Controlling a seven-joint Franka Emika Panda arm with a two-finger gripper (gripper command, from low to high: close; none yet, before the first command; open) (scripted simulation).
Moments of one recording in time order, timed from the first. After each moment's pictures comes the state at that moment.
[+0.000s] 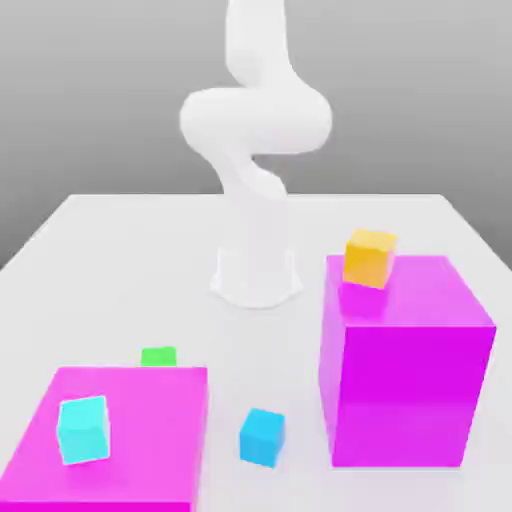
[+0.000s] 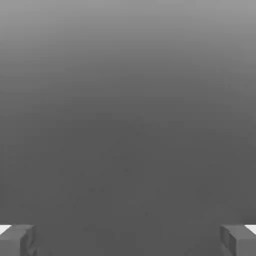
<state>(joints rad) -0.01 -0.74 -0.04 -2.37 -0.02 2.35 0.75</state>
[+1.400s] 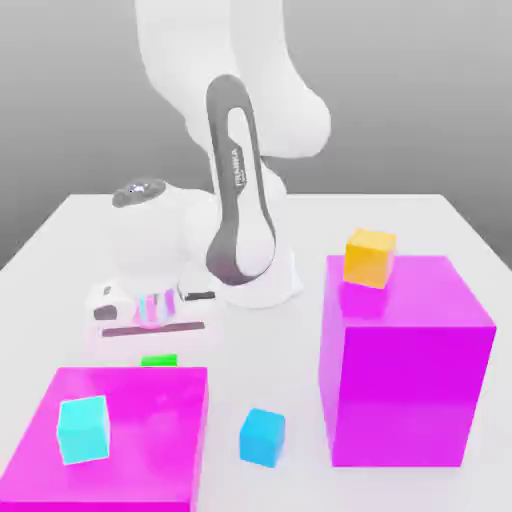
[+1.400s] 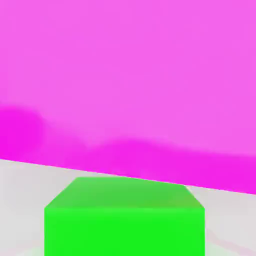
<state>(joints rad) -0.37 0.20 0.00 -2.92 0.47 3.13 -0.19</state>
